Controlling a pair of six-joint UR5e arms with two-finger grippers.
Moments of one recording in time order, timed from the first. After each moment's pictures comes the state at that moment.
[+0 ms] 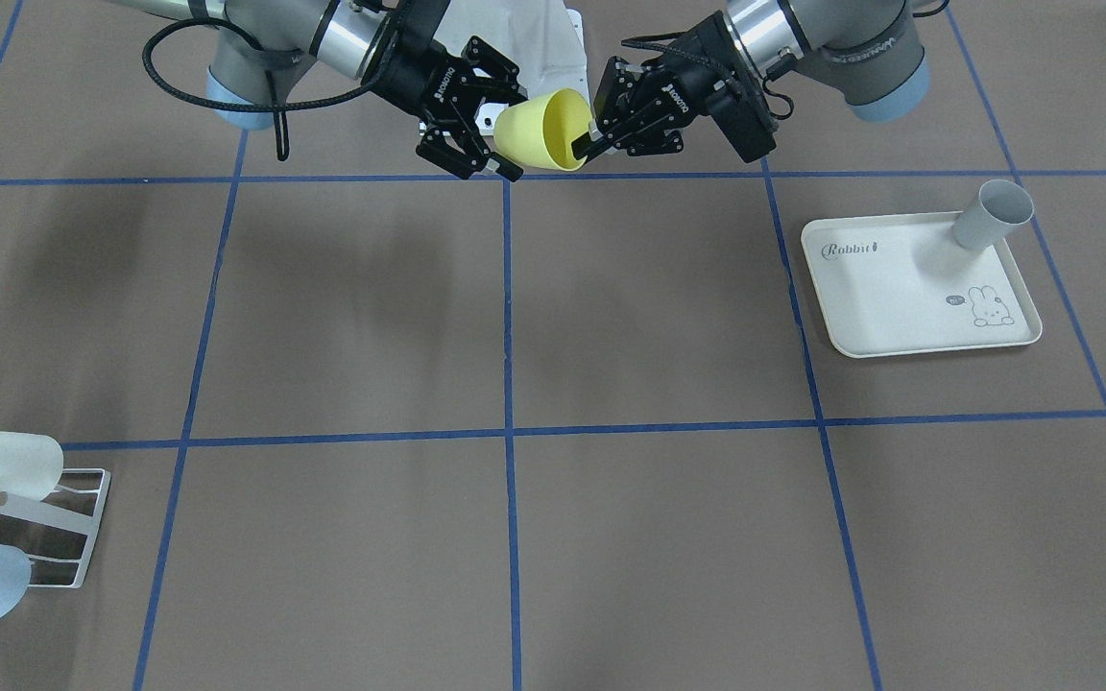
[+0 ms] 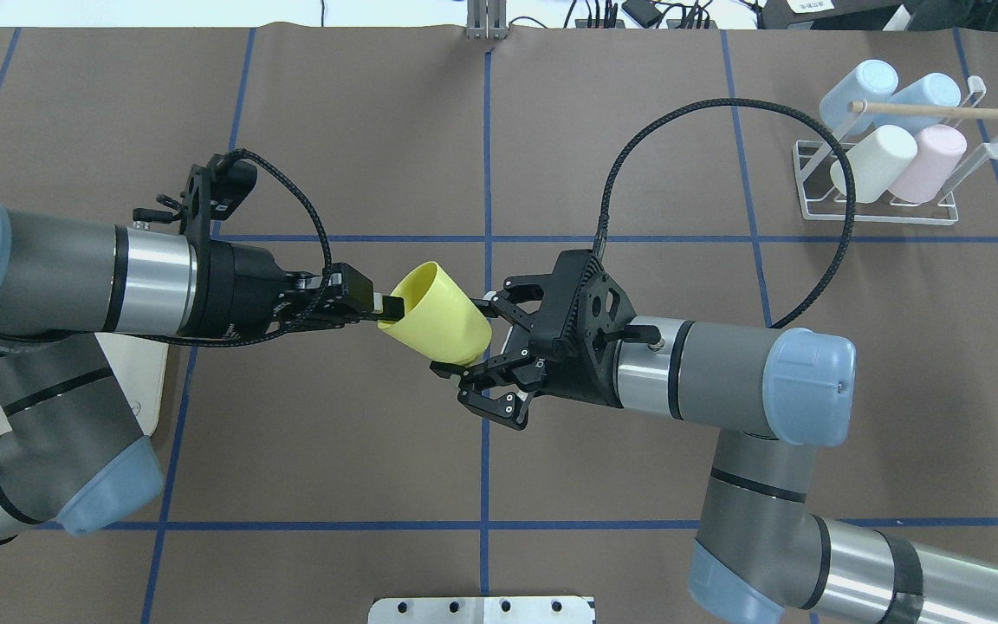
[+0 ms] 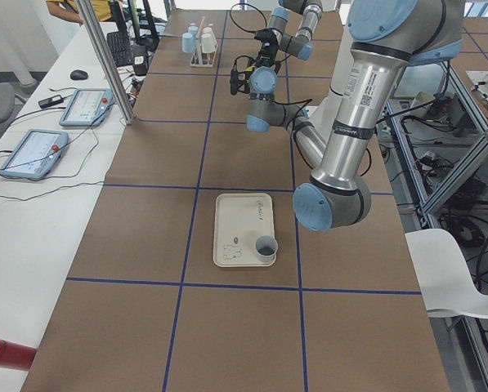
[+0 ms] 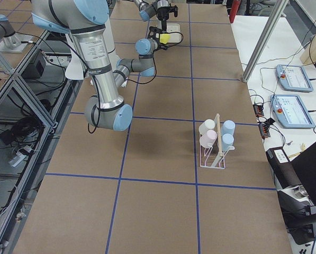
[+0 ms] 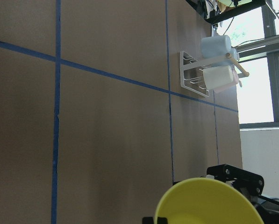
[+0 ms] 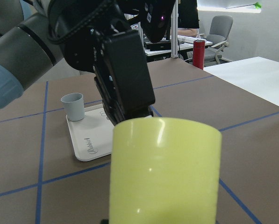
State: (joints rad) left arm -0.62 -1.92 -1.92 -2.59 -2.03 -1.61; right arm 0.39 -1.14 1.83 -0.44 1.65 0.33
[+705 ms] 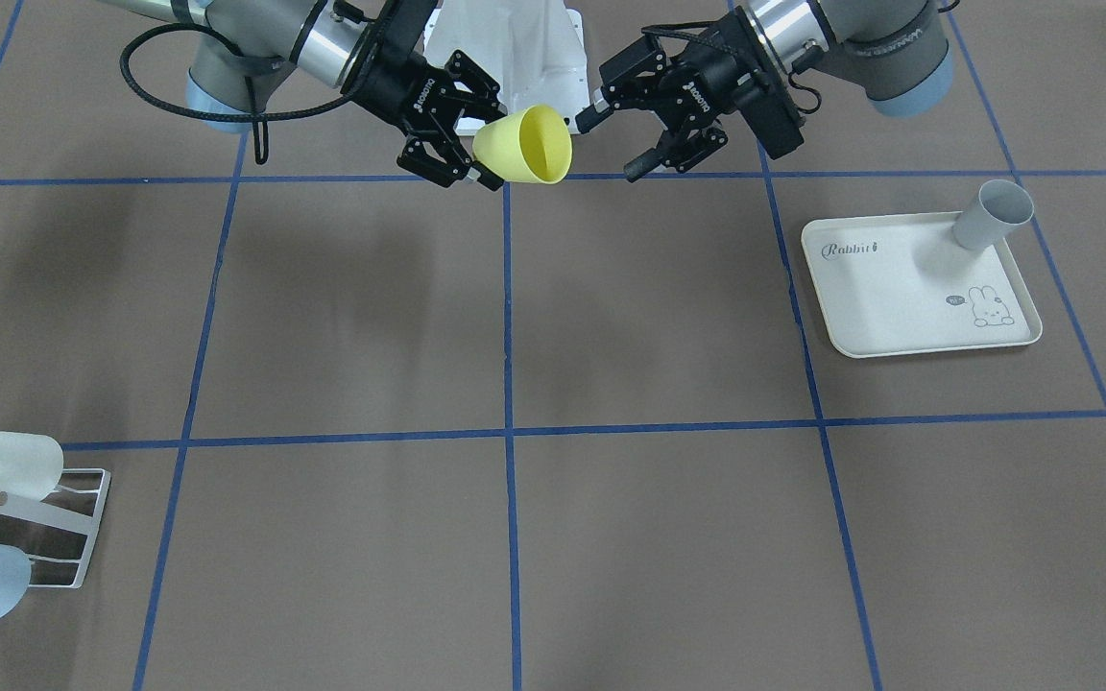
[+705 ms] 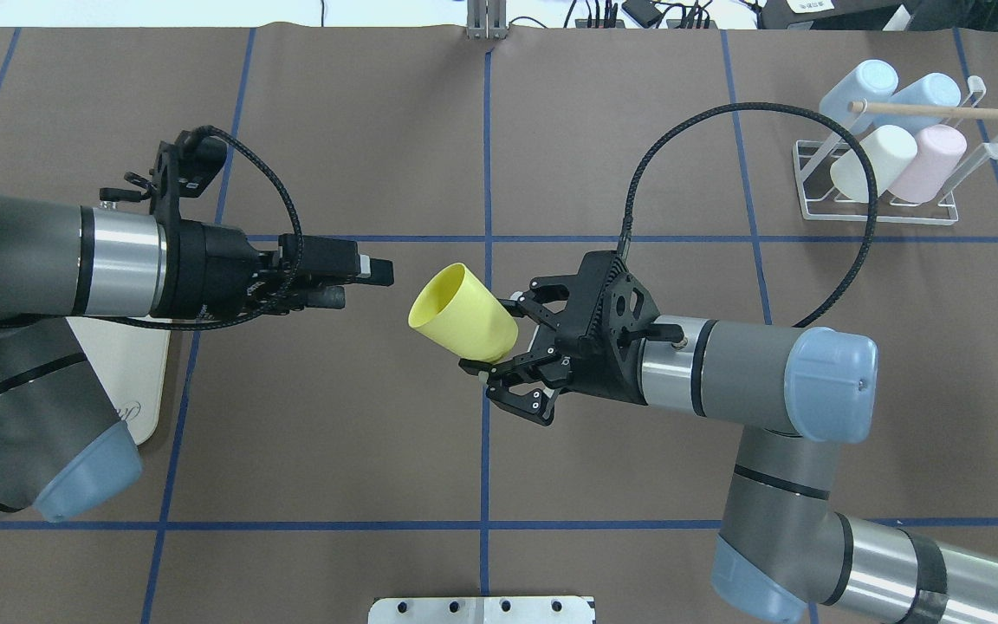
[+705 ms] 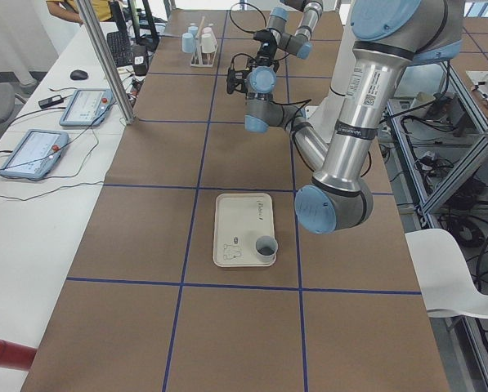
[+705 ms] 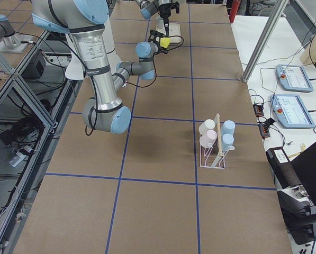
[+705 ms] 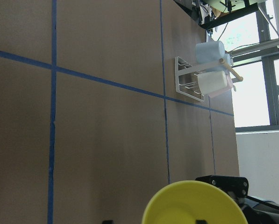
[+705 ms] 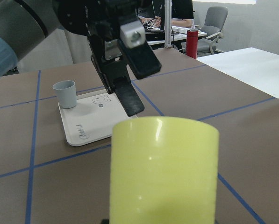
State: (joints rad) left arm -0.67 -1.87 -1.94 -2.59 -2.03 -1.52; right arm 0.41 -1.21 1.84 -0.44 1.65 0.33
